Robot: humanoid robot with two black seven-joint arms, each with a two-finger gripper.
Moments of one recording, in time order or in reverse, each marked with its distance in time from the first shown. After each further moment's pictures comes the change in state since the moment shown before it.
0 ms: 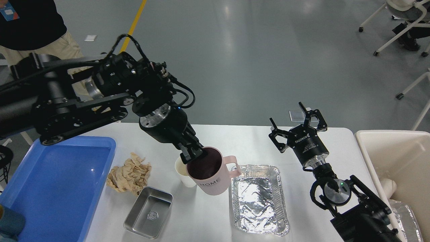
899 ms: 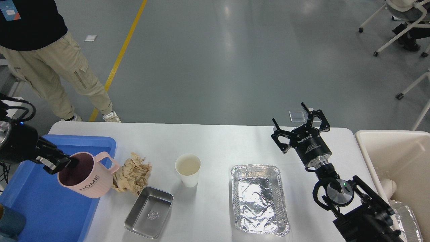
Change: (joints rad) left arm 0.301 0.763 0.021 -0.111 0.014 0.155 -0.060; right arm -0.007 -0.012 0.002 0.005 0.000 -0.001 0.000
